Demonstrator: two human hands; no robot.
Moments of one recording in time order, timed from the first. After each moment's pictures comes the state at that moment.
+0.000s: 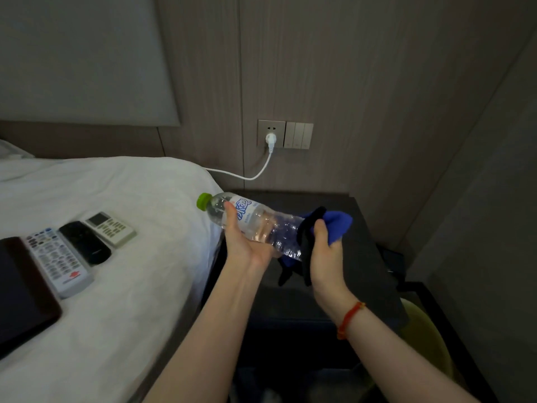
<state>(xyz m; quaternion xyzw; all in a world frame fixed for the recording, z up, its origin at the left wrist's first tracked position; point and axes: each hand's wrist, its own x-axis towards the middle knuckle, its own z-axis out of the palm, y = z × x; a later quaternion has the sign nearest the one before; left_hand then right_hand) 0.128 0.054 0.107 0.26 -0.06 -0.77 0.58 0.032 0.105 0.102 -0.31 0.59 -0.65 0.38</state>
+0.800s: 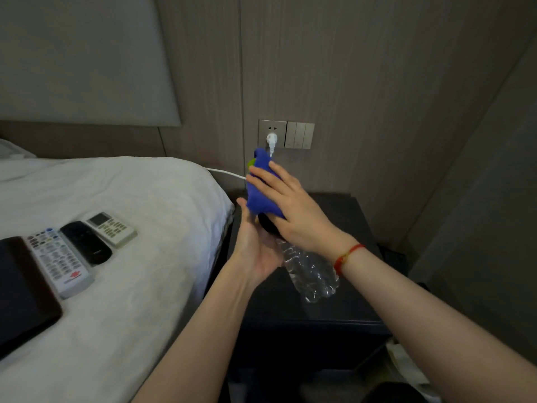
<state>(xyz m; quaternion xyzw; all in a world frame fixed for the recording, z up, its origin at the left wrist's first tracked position) 0.127 0.056 0.107 0.21 -0.21 -0.82 0.49 0.025 0.064 0.159 -0.85 0.46 -0.27 0.04</state>
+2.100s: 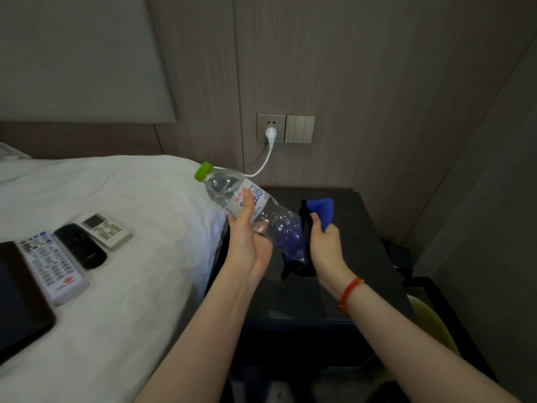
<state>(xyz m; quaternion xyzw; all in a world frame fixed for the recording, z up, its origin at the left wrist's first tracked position) 0.122 0.046 0.107 0.28 -0.15 -0.73 0.61 0.010 0.059 0.081 -0.31 0.66 -0.56 0.39</state>
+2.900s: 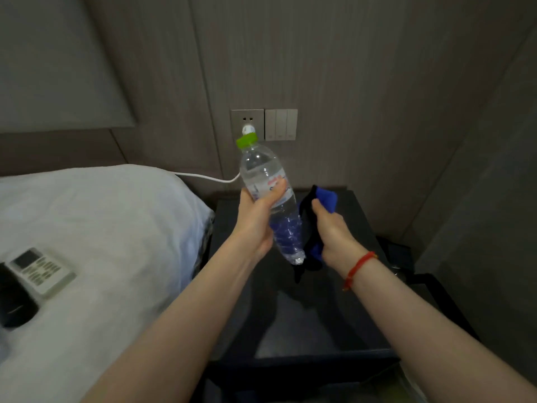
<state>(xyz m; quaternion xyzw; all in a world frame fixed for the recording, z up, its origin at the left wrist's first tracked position) 0.060 -0.041 0.107 0.33 -0.32 -0.71 0.53 -0.051 -0.028 0.074 -0.17 0.61 -0.59 0.50</state>
